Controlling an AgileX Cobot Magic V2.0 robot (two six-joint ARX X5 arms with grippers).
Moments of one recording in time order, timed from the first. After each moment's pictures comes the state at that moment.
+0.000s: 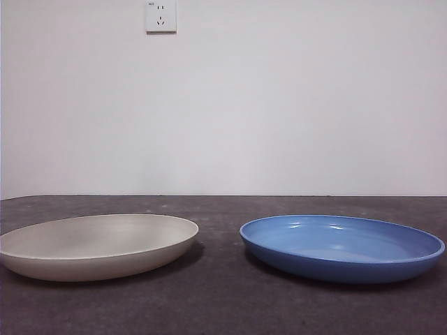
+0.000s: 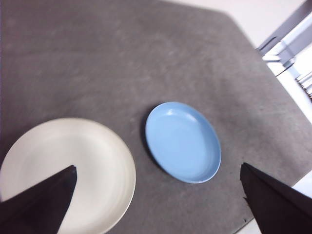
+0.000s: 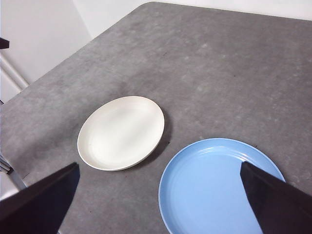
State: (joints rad) left arm -0.23 0.86 1.14 -0.86 0.49 -0.23; right arm 0.42 0.68 0.93 -0.69 -0.36 0.13
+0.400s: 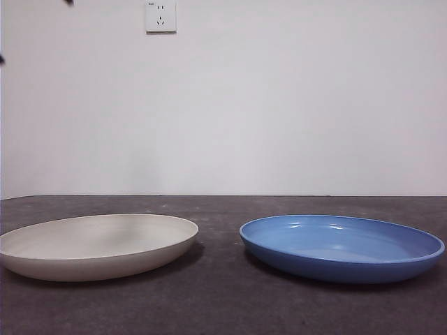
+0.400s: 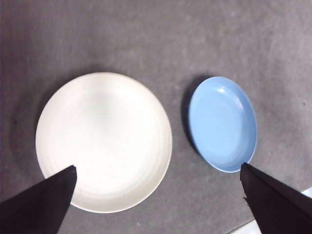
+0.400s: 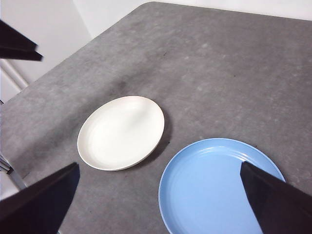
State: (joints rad) left arm -0.07 1.18 1.23 -0.99 0.54 -0.19; right arm 0.42 0.68 0.93 -0.69 -0.36 0.13
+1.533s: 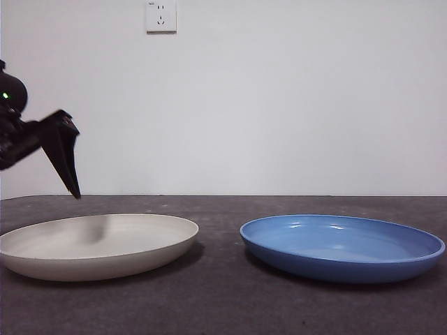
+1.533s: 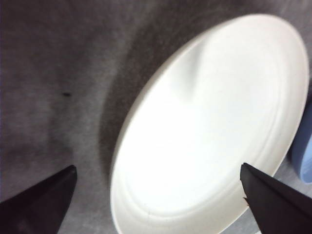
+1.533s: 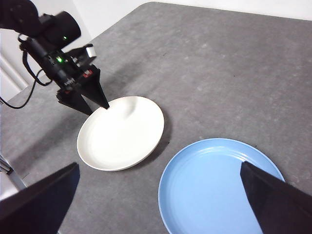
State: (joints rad) left arm -0.01 1.82 1.23 -0.94 0.56 -0.13; right arm 0.42 0.68 0.93 -0.69 -0.36 0.13
